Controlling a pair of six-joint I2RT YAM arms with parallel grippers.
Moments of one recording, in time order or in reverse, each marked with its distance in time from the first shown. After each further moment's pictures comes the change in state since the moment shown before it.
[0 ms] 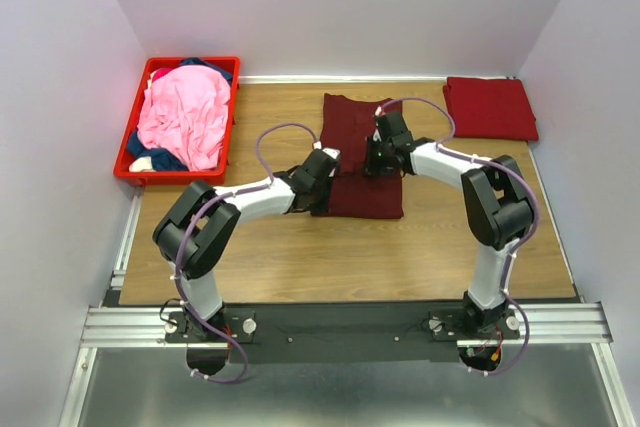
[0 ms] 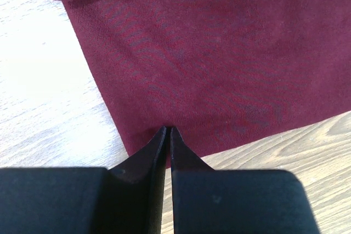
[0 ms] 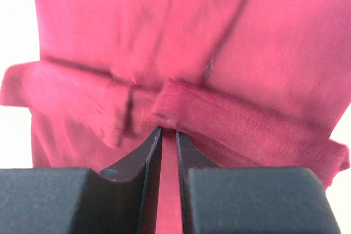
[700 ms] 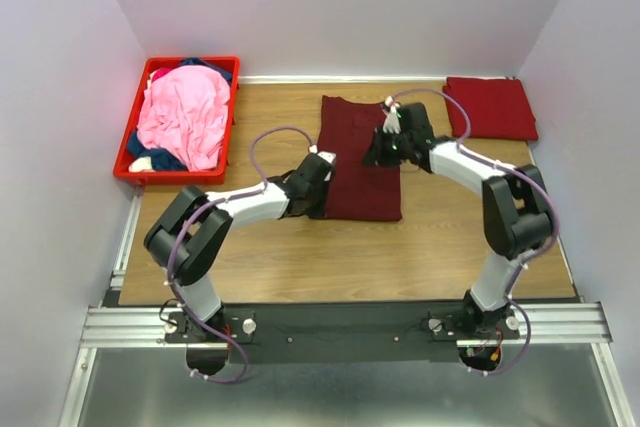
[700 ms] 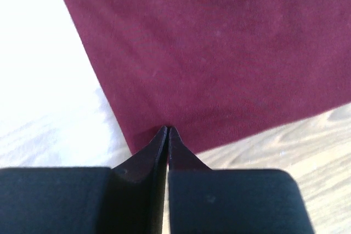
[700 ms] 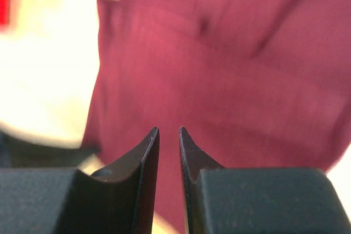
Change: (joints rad) left arm -0.001 -0.049 -0.055 0.022 0.010 -0.006; right arm -0.085 -0.085 -0.006 0.052 -0.257 -0.082
